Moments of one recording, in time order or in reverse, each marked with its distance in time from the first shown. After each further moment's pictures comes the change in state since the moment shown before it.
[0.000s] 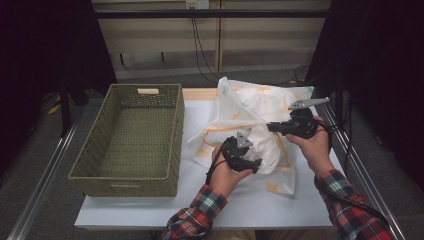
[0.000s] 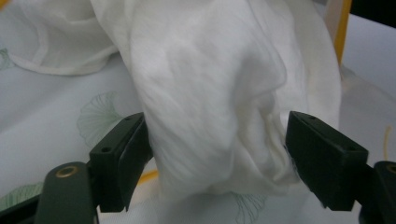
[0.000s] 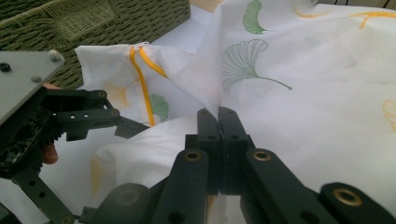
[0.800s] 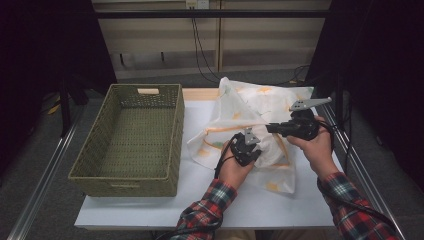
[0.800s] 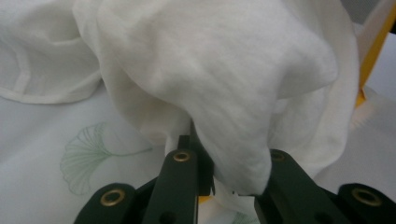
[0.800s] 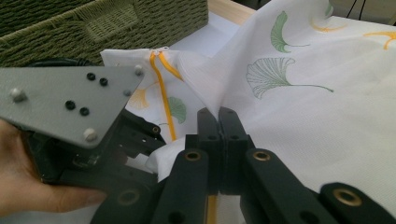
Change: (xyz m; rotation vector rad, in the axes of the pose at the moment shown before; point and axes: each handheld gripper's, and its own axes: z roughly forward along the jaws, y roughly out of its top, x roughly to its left) left arm 0.005 0.018 0.029 -0.078 0.007 0.002; right arm 0.011 0.004 -0.010 -0.015 0.042 -0.037
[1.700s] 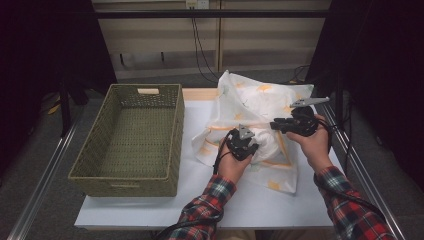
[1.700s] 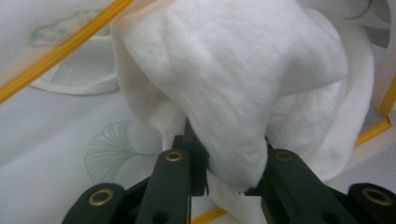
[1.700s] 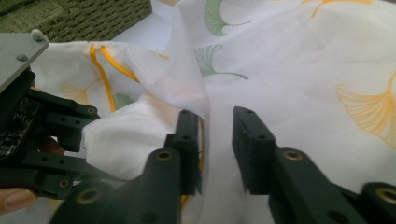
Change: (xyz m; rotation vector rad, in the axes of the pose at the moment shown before) left arm 0.016 -0.007 0.007 -0.024 0.023 -0.064; right arm -0.029 -0.014 0.021 0.030 -0.153 0.074
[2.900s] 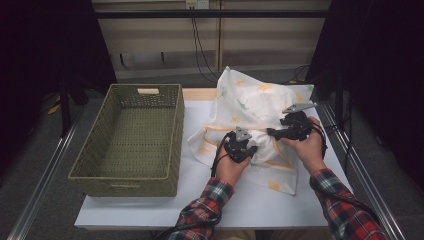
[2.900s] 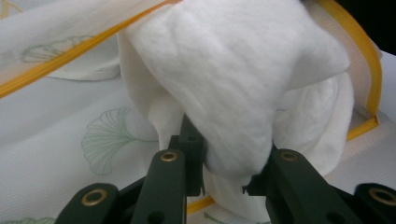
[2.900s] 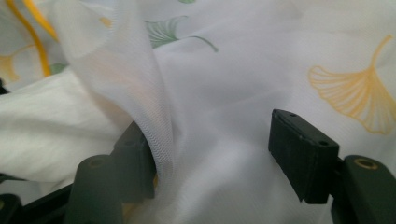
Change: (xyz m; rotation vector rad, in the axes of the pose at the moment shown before) left arm 0.002 -0.008 -0.004 -0.010 -0.017 -0.031; right arm -0.008 -0.014 0.023 0.078 -0.158 -0.037
